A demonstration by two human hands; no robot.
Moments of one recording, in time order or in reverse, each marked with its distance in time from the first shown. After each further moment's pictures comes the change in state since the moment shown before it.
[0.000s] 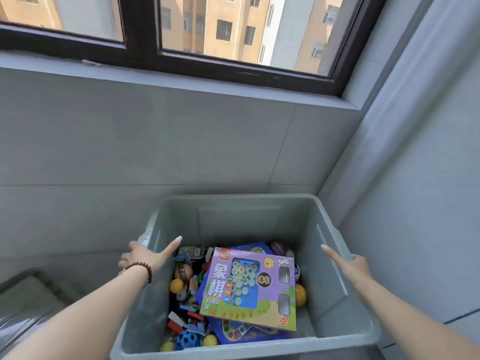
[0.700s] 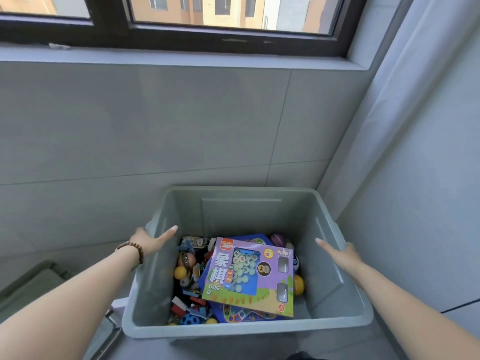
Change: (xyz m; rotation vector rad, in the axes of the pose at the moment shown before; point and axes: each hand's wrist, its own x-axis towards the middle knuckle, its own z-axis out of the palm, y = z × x) left_hand 0.033 0.011 0.008 0.148 -0.169 0.111; right_hand 0.055 0.059 0.029 -0.174 -0.141 0.138
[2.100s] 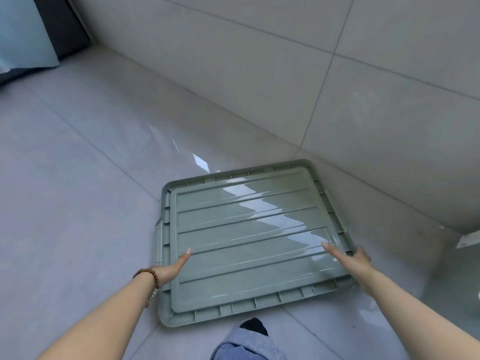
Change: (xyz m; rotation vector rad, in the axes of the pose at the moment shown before) left_hand -0.069 -0.594 -0.079 -0.544 -0.116 -0.956; right_hand -0.231 -0.042 0.558 -0.503 -0.661 -0.278
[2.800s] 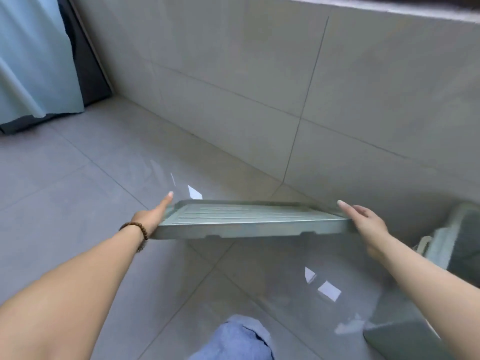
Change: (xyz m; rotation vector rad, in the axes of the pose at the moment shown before) left_hand -0.148 0.037 -0.102 -0.408 0.372 0.405; right_hand -0.118 -0.105 -0.112 0.382 0.169 -0.376
